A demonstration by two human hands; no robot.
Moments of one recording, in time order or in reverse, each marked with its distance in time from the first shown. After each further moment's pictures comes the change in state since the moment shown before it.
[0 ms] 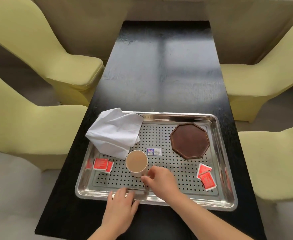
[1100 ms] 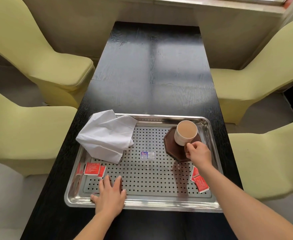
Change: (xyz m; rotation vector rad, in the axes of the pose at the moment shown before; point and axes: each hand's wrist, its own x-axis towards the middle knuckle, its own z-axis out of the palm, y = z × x) left_hand 0.055 -0.016 -0.001 -0.126 -0.027 -0.268; right_hand 0.061 0.084 -0.107 0.331 0.473 0.408
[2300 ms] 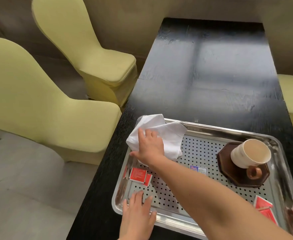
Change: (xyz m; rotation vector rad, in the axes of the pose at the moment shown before) left_hand -0.008 -0.071 -0.021 0.005 0.012 0.144; right_hand -0.082 -0.180 0.284 -0.772 -0.289 -0.851
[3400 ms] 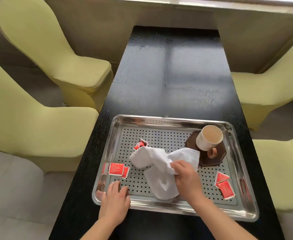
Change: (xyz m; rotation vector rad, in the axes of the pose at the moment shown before) left_hand -0.002 0.000 -0.009 -0.022 0.041 0.011; right_hand -0.209 0.152 -0.006 0.380 0.229 0.214
